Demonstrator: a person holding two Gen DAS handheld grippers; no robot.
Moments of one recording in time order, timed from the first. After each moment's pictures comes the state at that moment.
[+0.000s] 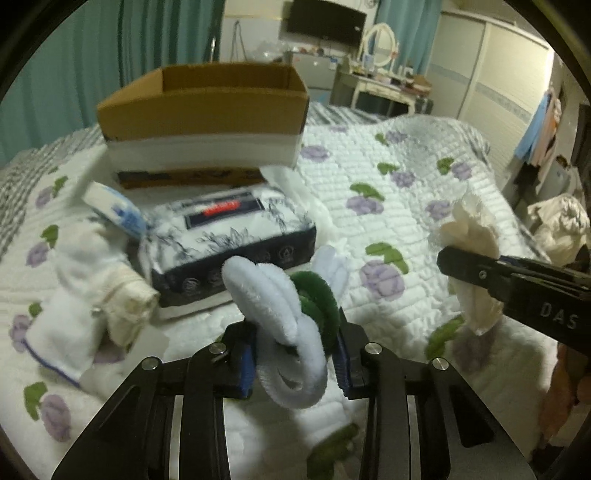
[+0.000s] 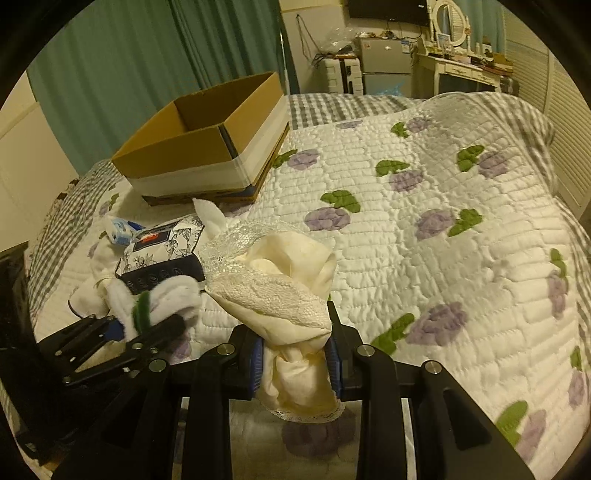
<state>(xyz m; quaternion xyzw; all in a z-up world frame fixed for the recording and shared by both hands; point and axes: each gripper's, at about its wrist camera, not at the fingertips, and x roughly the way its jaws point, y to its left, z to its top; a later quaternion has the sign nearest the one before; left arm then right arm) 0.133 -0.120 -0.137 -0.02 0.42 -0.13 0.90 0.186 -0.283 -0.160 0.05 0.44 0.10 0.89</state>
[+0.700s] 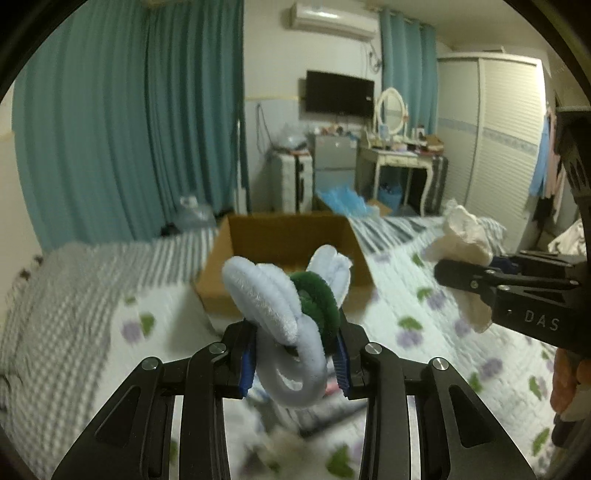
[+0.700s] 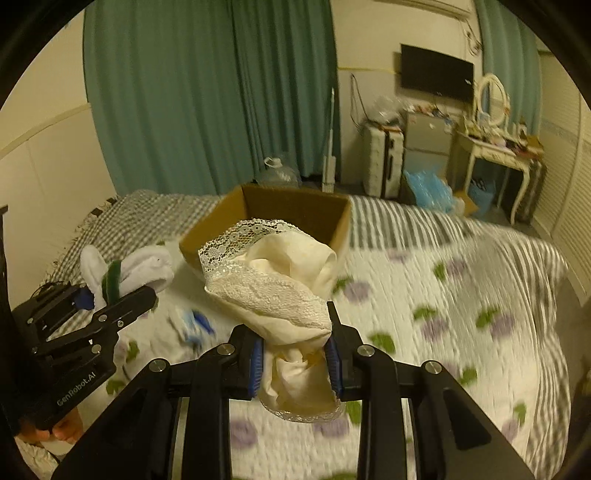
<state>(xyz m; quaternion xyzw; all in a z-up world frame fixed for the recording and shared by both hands) 0.151 -0.058 -0.004 0.02 0.28 -0.08 0.96 0.231 -0.212 -0.028 -0.02 0.33 0.17 0.93</state>
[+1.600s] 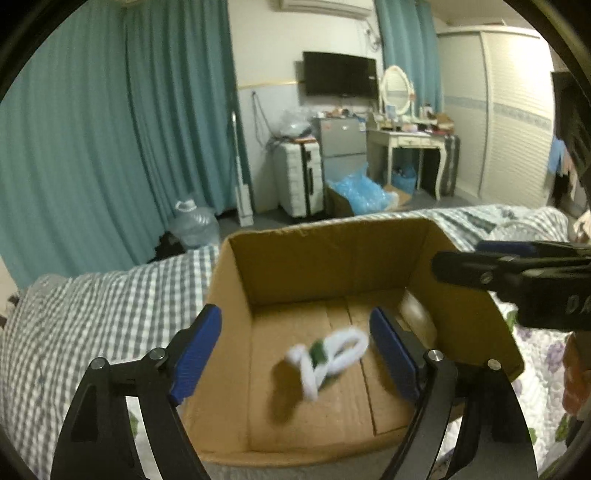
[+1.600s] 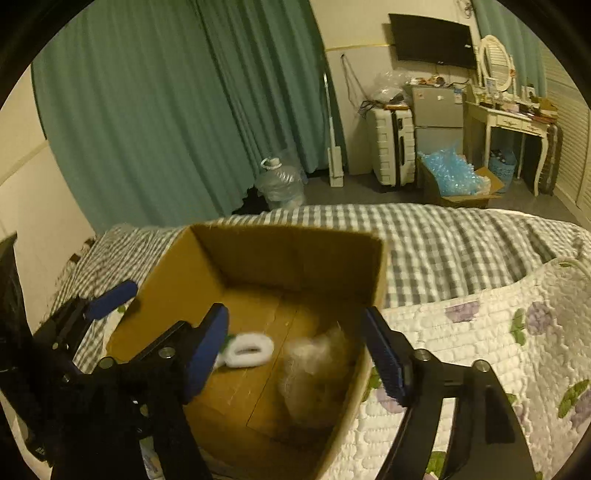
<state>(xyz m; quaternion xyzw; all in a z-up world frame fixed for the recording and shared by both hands) 0.338 -0.035 -0.060 0.08 0.28 -0.07 0.95 0.424 -0.187 -0.087 0.06 0.35 0.17 0.92</state>
